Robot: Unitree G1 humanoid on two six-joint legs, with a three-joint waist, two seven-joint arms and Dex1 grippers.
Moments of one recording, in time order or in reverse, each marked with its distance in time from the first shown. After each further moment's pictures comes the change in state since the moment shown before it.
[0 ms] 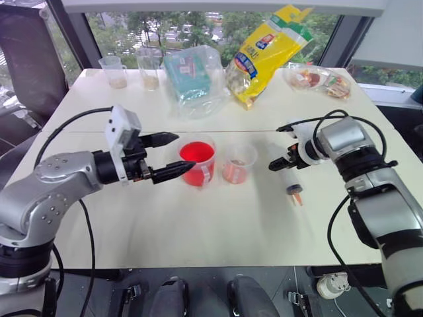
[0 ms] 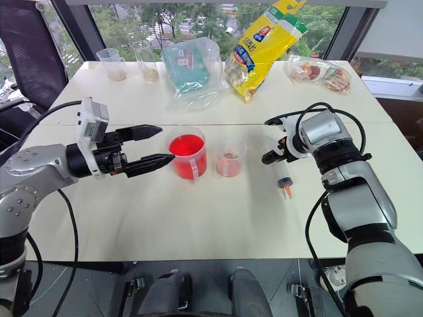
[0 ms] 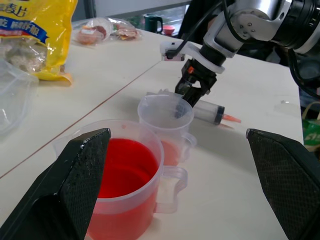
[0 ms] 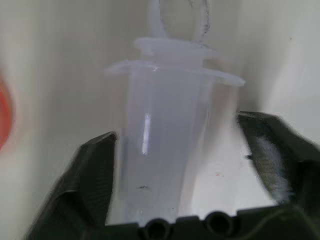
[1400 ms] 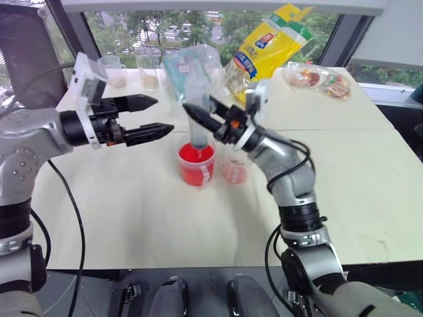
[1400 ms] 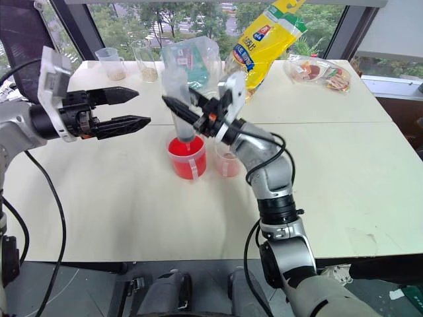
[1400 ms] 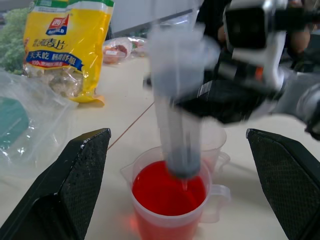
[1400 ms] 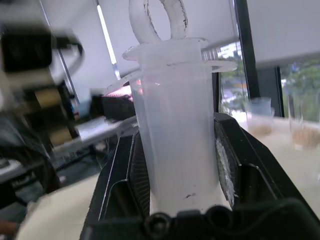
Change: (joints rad) left arm -0.275 0.117 0.010 0.275 0.047 0.024 -0.186; right arm 0.415 0.590 -0.346 -0.626 0.242 -0.914 -0.112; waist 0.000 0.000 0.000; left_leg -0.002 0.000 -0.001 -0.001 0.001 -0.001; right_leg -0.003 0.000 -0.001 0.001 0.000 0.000
